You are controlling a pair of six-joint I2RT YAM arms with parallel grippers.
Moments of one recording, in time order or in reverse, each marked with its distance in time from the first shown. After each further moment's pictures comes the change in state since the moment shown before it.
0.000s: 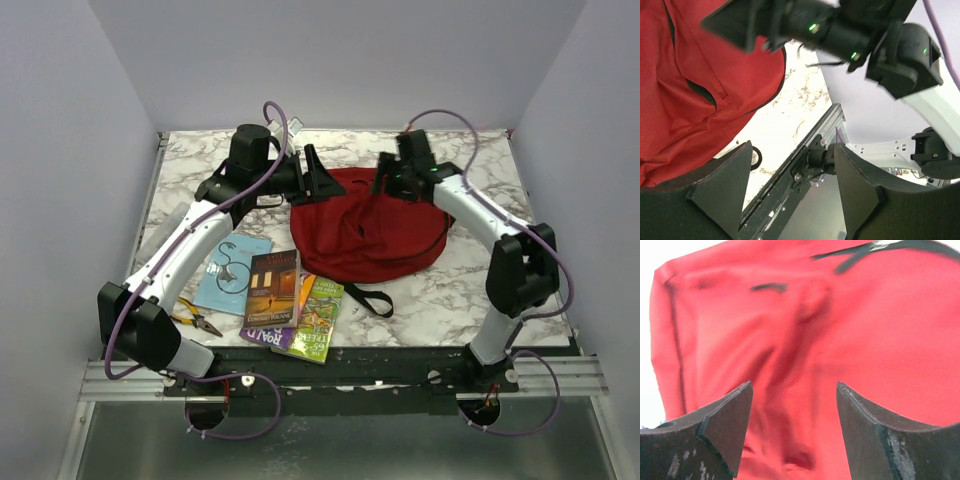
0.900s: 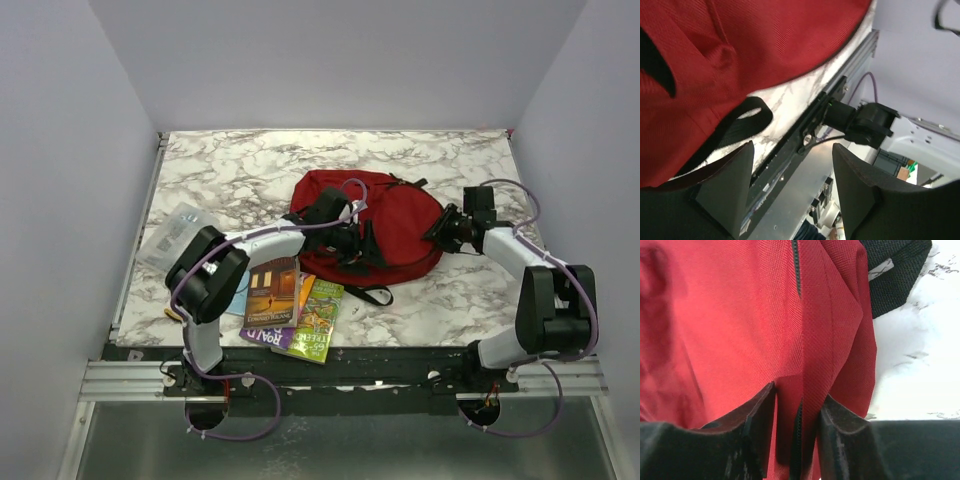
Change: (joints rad) left arm -0.265 0.381 -0.186 0.229 0.082 -0.156; right arm -0.421 -0.300 -0.639 0.207 -0.260 0.144
